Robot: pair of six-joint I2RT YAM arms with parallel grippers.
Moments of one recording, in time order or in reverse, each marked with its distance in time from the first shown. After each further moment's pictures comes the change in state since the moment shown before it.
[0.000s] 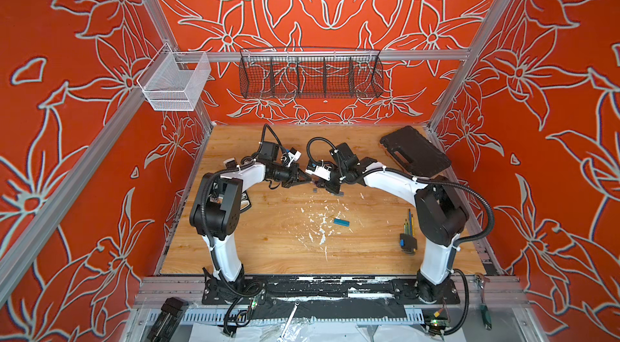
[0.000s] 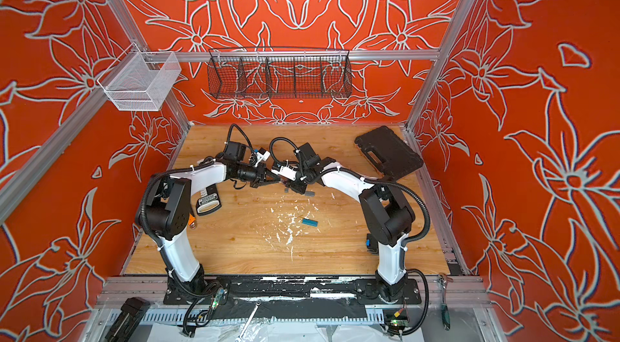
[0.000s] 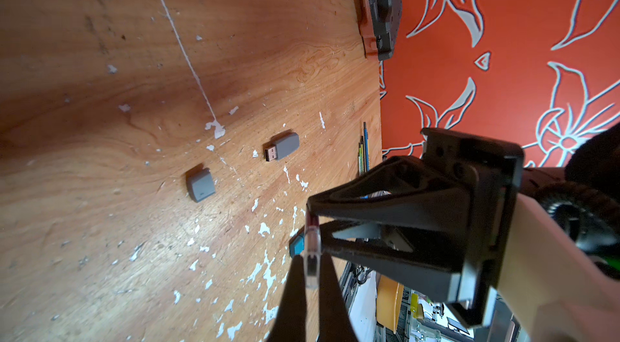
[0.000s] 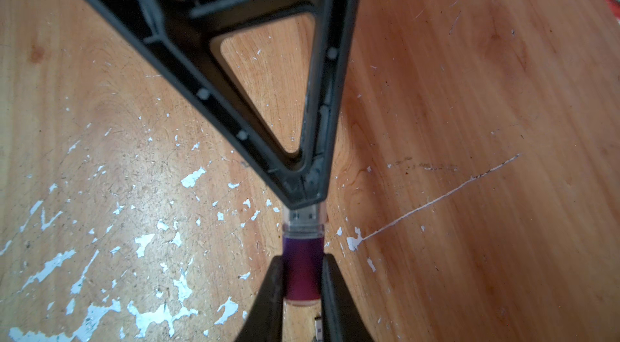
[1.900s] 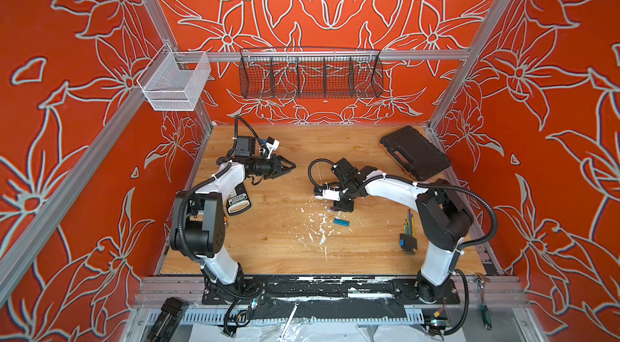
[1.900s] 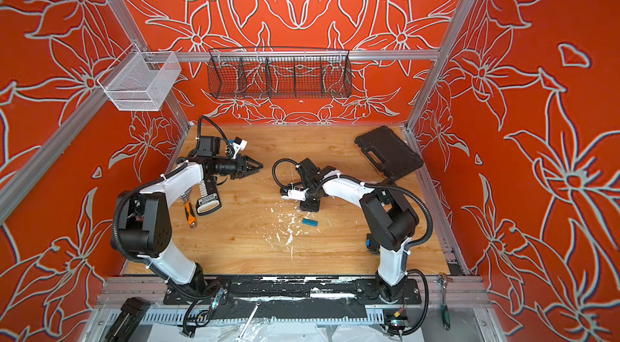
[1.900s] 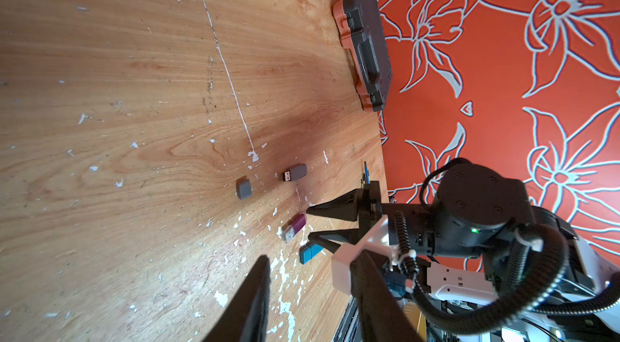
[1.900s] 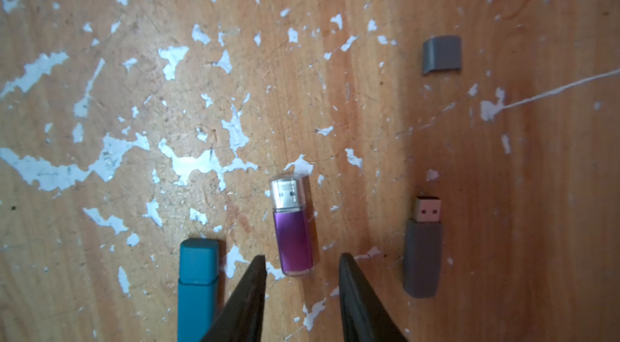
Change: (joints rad) left arm 0.173 -0.198 -0.027 -0.069 -0.055 0.039; right arm 0.032 -0.059 -0.134 -0.251 0.178 -0.166
